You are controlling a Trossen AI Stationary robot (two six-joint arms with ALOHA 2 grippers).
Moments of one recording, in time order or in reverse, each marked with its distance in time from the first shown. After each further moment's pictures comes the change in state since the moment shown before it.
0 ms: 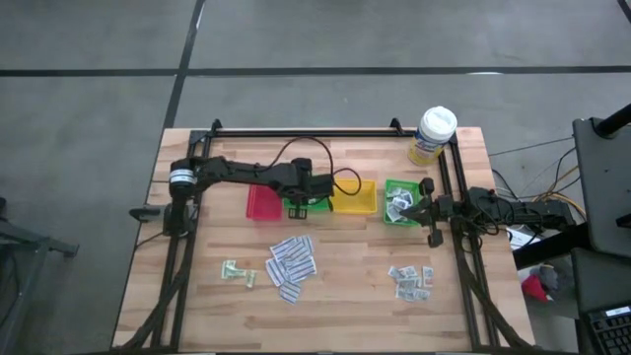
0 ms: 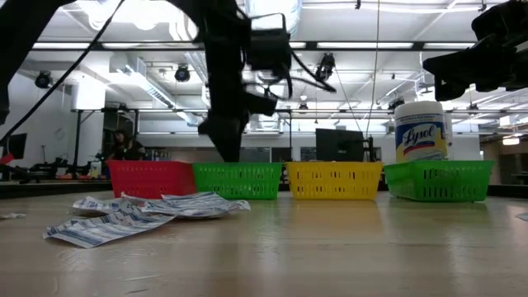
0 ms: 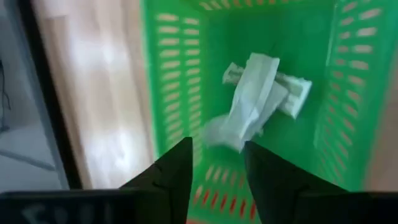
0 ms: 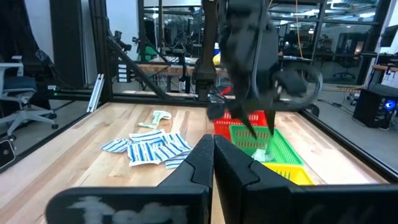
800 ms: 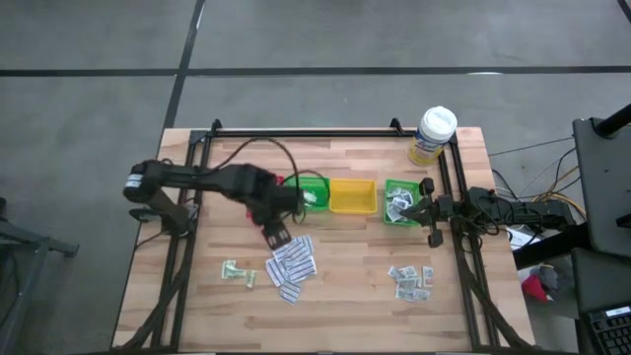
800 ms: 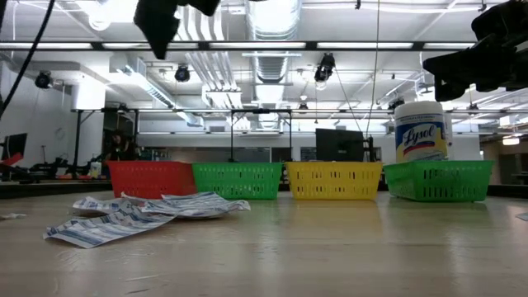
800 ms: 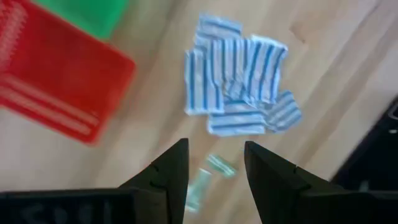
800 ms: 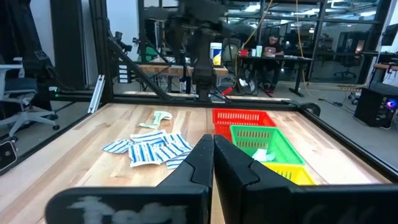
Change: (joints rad) left arm -0.233 -0.309 0.157 -0.484 0.498 -0.871; right arm 0.001 -0.001 0.000 0.000 0.000 0.007
